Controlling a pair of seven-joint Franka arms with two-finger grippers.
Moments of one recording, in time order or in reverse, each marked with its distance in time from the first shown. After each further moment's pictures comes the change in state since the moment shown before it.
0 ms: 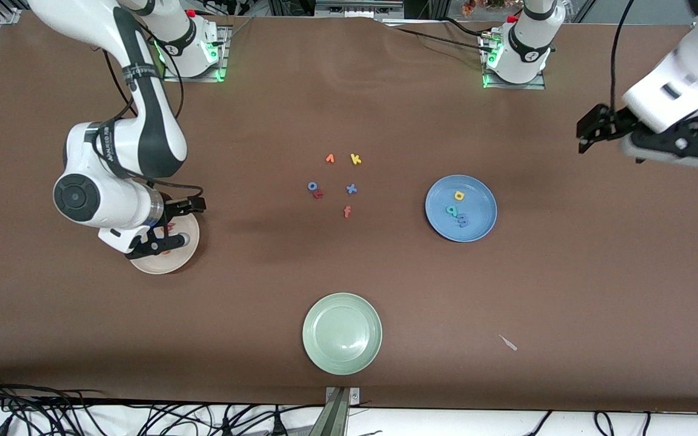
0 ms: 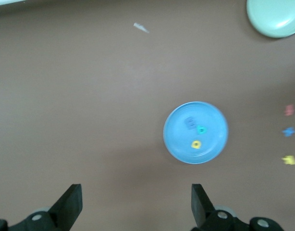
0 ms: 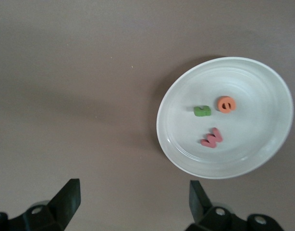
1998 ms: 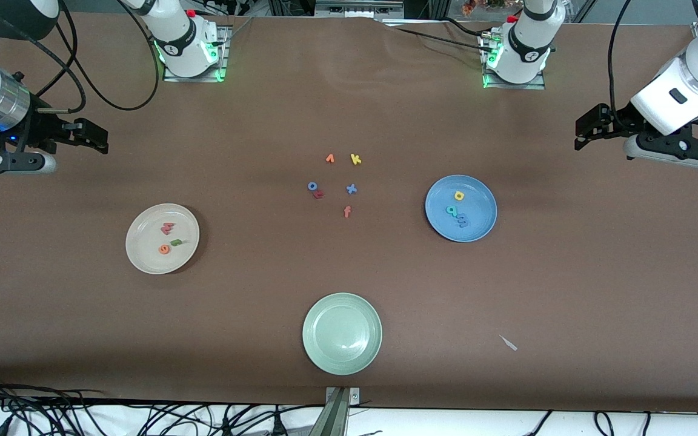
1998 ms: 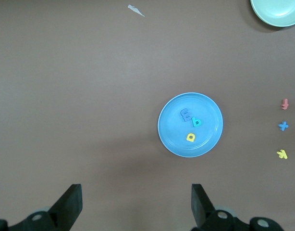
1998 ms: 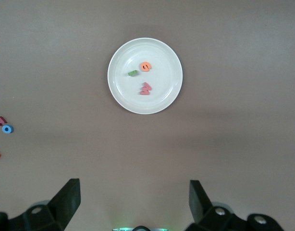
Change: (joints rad) left arm 0.000 0.010 0.014 -0.073 -0.020 0.023 0.006; right arm -0.359 -0.406 0.258 0.010 -0.172 -0.279 0.167
